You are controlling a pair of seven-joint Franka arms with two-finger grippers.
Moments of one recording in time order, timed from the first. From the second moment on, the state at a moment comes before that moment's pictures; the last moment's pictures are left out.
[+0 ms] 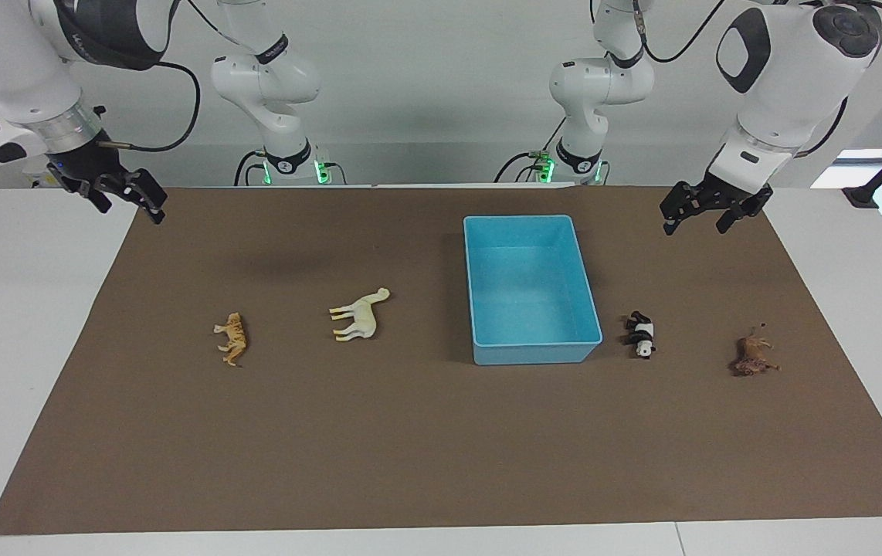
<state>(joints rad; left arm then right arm) -0.03 -0.02 -0.04 -1.70 -0.02 1.66 -0.04 -0.06 -0.06 -0.12 -1.70 -0.02 1.56 0.09</state>
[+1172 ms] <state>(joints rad) -0.02 0.17 -0.04 -2.07 -0.02 2.27 -0.04 -0.04 0.07 -0.11 -1.73 -0.01 1.73 -0.17</state>
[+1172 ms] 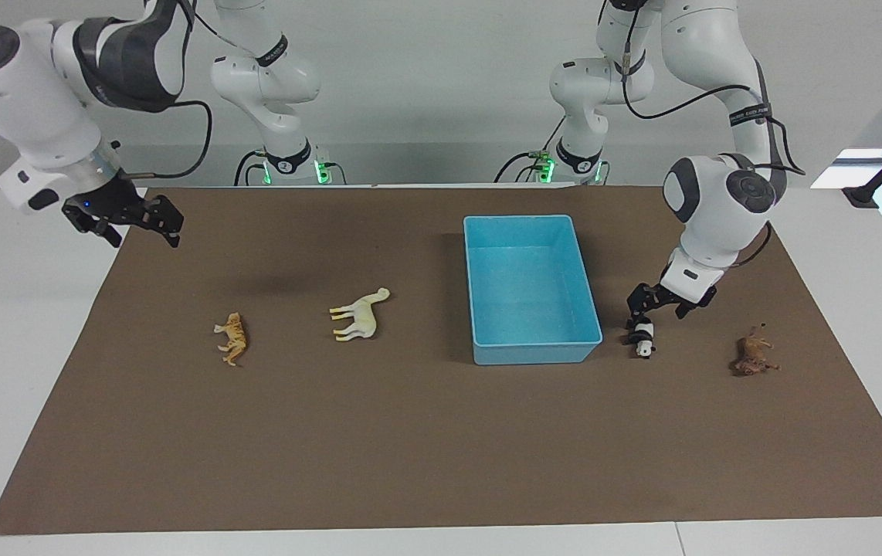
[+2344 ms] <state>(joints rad) -0.03 0.25 -0.05 -2.11 -0.02 2.42 -0.02 0.06 0.27 -0.11 -2.01 0.00 2.27 -0.38</state>
